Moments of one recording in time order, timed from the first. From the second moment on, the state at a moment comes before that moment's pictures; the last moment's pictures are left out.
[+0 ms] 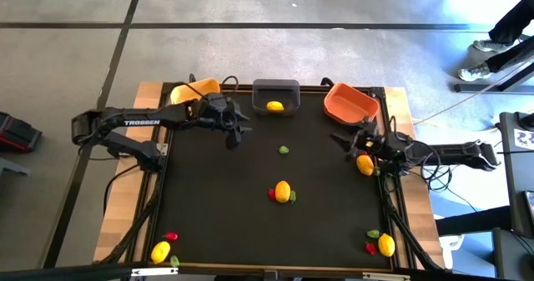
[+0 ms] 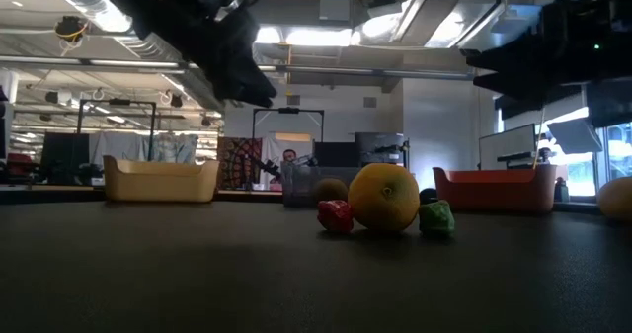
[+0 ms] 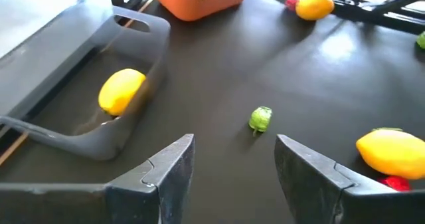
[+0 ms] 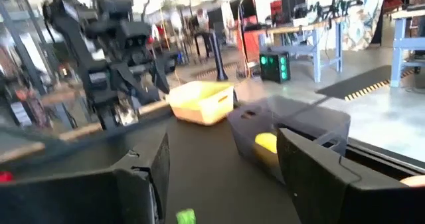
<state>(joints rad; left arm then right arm) 0.35 1.27 0.77 -0.09 0.09 -0.05 -0.03 0.36 0.09 0.29 0.44 0.18</state>
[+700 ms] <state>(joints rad) 0.30 1.28 0.74 -0.06 0.08 -0.11 -0.03 0.95 0.37 0.28 0.42 0.12</state>
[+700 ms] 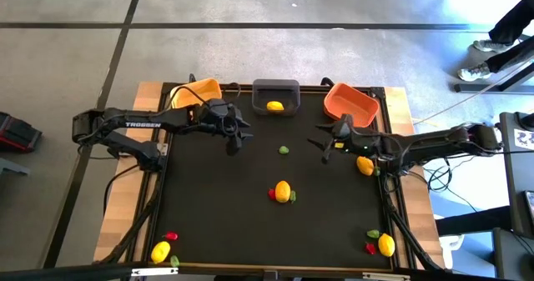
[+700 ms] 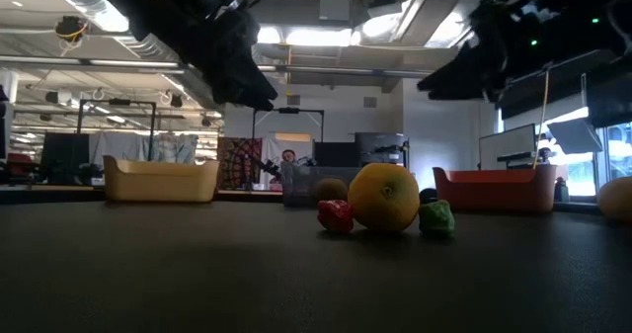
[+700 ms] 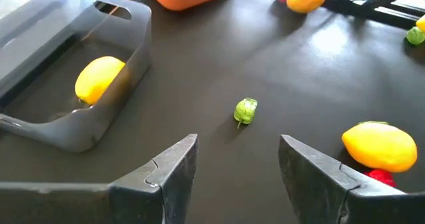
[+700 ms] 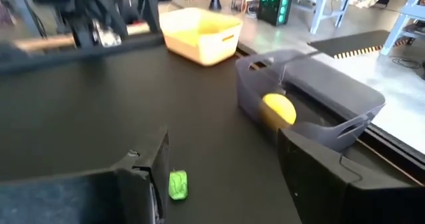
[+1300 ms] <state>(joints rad) 0.30 1.28 0.74 -0.06 0.06 -0.13 -0.03 1.36 0.50 0.30 0.41 -0.02</state>
